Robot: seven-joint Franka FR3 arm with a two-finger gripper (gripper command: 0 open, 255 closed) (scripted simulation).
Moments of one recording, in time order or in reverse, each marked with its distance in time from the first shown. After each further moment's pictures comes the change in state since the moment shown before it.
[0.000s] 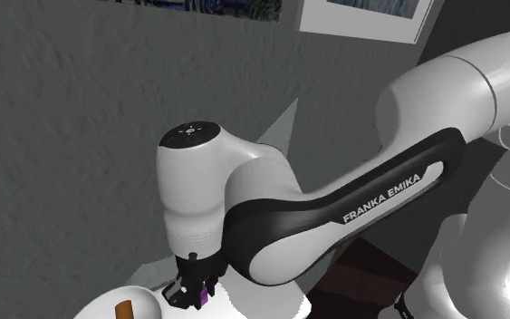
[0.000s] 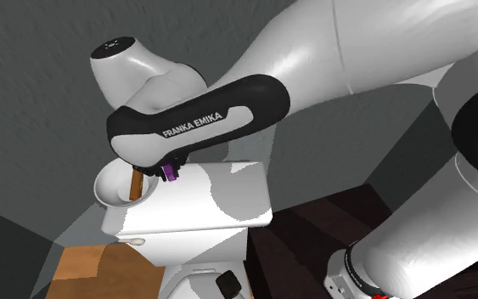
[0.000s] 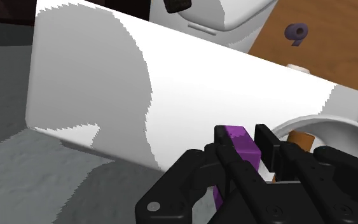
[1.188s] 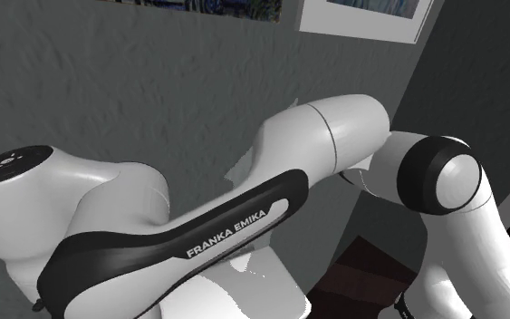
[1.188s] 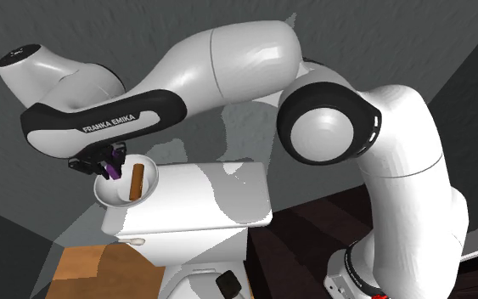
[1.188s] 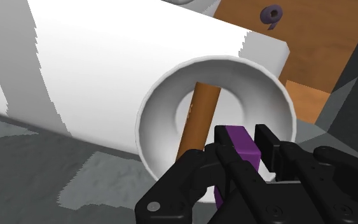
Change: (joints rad) arm 0.305 0.616 -0.076 0.762 -0.325 -0.238 0.209
